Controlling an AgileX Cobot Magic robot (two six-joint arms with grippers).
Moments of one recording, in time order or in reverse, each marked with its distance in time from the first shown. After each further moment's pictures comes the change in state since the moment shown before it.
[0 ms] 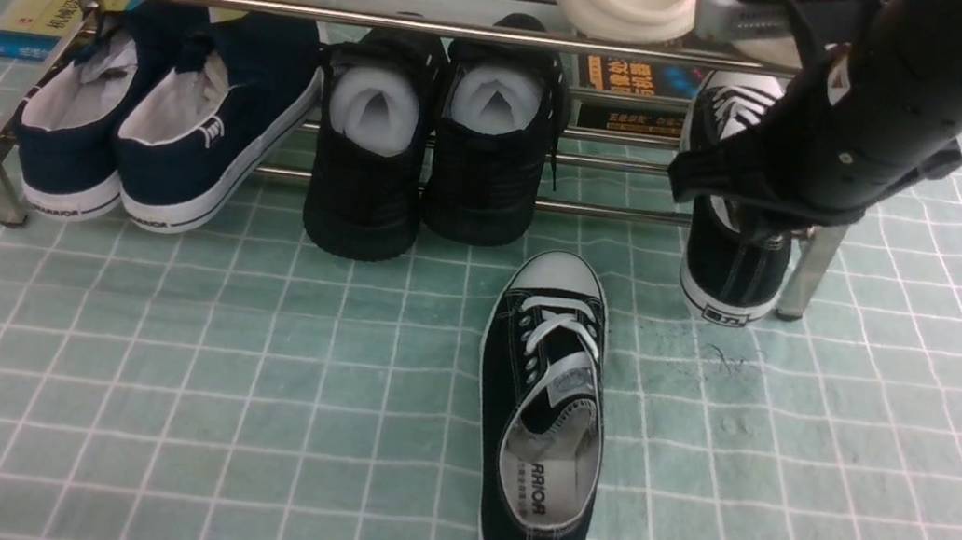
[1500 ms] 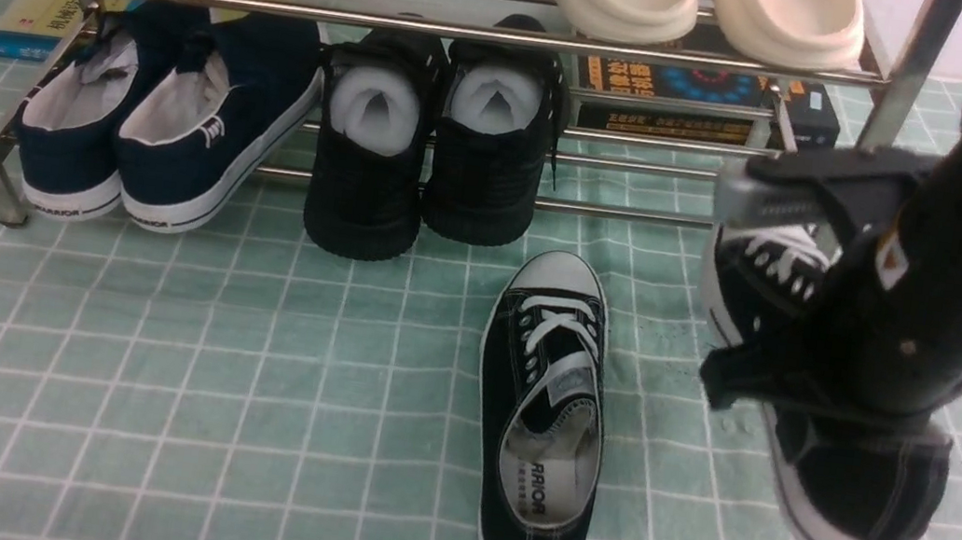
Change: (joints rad) right arm 0.121 -0.200 0.324 0.097 0.167 0.102; left arm 0.000 0.000 0.000 0.000 0.000 0.000
